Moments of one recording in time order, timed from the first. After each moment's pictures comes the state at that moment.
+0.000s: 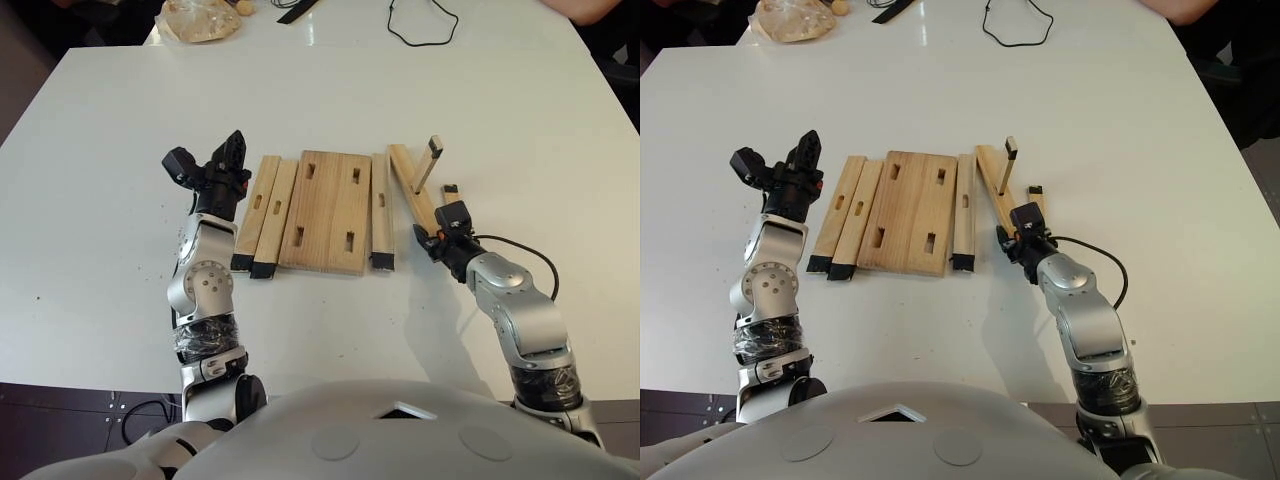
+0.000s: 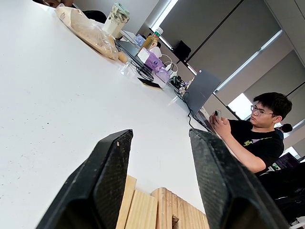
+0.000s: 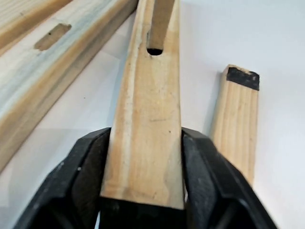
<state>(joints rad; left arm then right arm) -0.14 0.00 0.33 -0.10 -0.72 0.34 -0.09 0.07 -0.25 0.14 -0.45 0.05 0.91 0.19</state>
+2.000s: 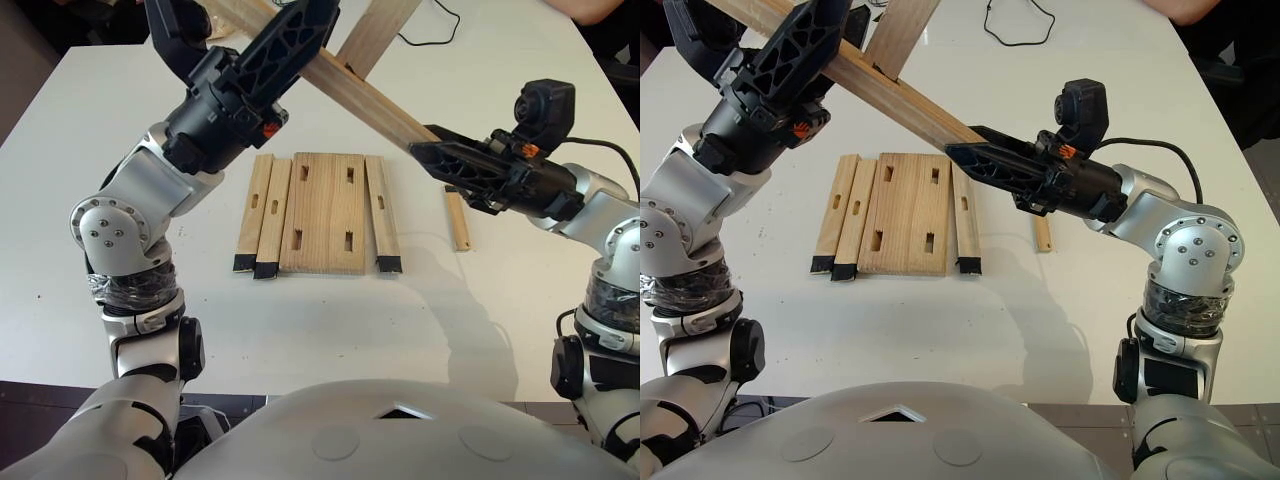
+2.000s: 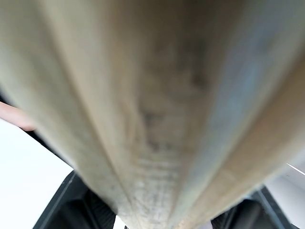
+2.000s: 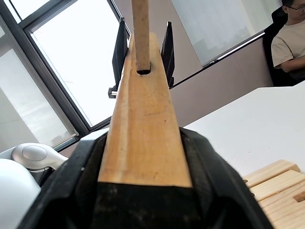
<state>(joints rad) -0.44 0.39 0.21 -0.34 -1.74 0.80 -0.26 -0.34 -0.50 -0.23 -0.35 1.39 1.06 0.70</state>
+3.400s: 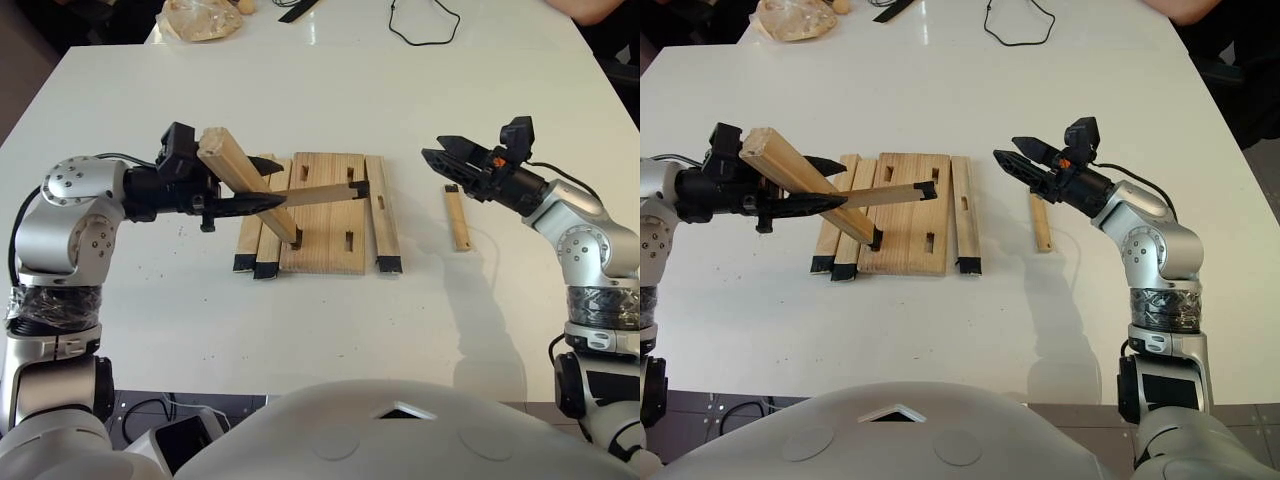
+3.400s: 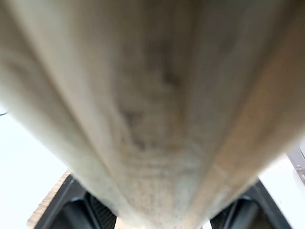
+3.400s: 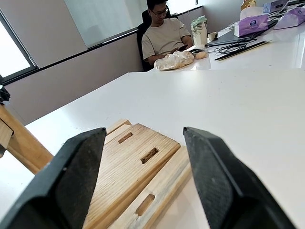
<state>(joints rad) -0.27 0.79 0.06 -0.12 -0.69 0.35 -1.35 -0.26 -0.49 -0.11 -0.02 0.68 0.59 0.81</state>
